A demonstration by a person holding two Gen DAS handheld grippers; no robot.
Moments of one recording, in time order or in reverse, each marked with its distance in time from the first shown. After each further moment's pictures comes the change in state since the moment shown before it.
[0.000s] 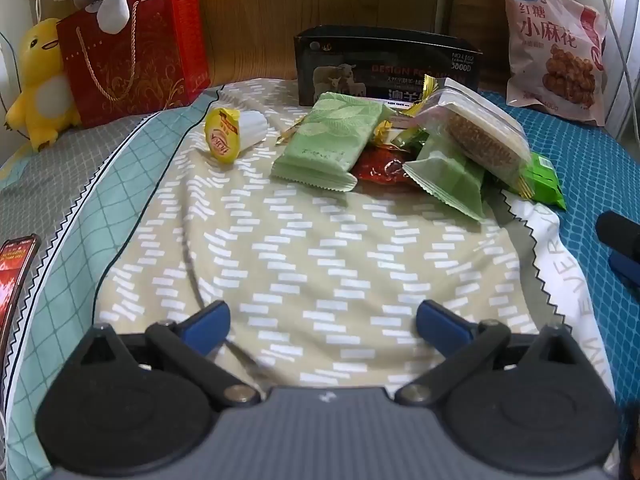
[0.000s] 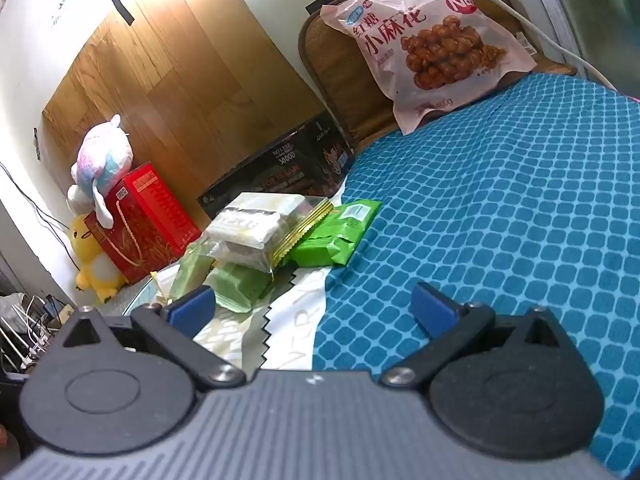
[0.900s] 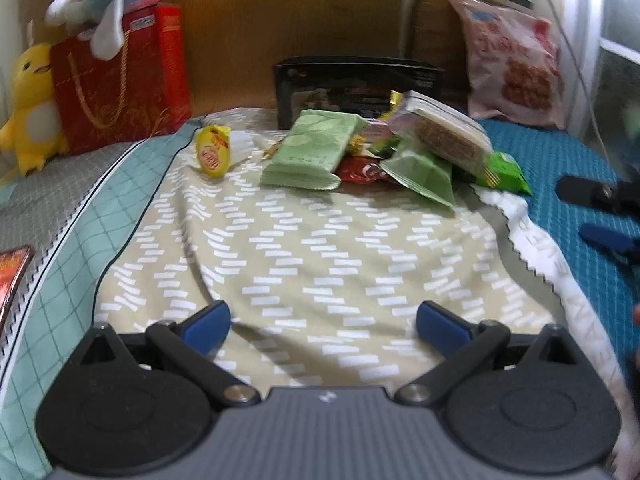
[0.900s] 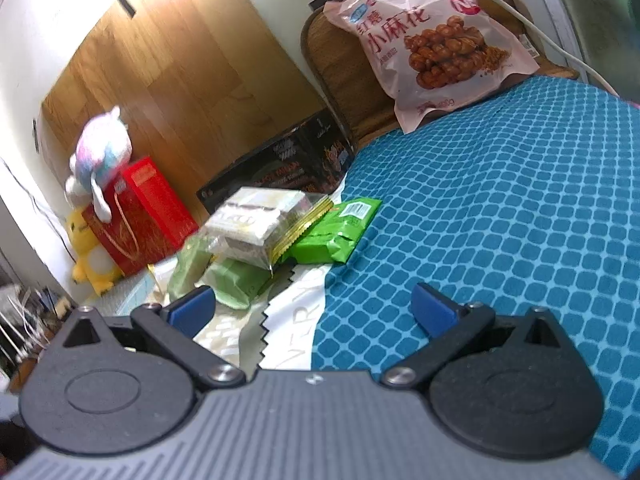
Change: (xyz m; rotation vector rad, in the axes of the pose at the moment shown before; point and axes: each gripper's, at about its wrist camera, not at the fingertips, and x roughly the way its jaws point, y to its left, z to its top) left arm -0.019 0.010 -0.023 0.090 -0.119 -0.084; right arm 0.003 0.003 0.004 -0.046 0.030 -0.019
